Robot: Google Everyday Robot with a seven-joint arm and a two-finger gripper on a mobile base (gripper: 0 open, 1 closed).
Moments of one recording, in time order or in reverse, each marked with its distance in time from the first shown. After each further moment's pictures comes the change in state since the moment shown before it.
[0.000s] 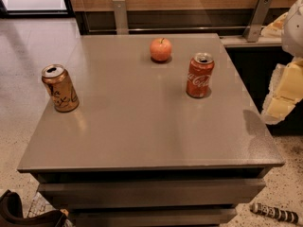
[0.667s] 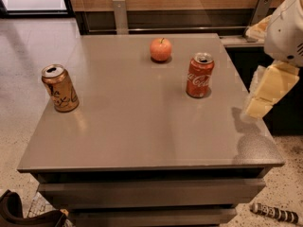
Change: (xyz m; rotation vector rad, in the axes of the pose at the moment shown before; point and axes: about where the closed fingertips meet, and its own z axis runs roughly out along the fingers) arm -0.026 0.000 0.013 0.020 -0.079 -0.007
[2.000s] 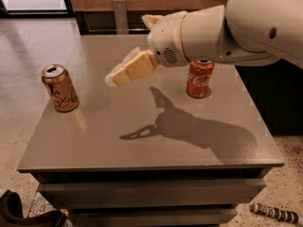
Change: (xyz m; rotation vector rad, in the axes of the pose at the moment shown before) arm -0.238 -0.022 0.075 0.011 -0.847 0.131
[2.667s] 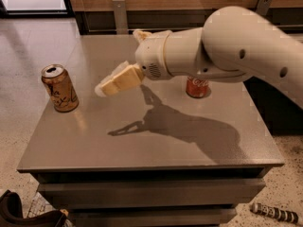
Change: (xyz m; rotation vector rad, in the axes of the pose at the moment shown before) arm 0.022 0.011 0.043 -0.015 -0.025 0.043
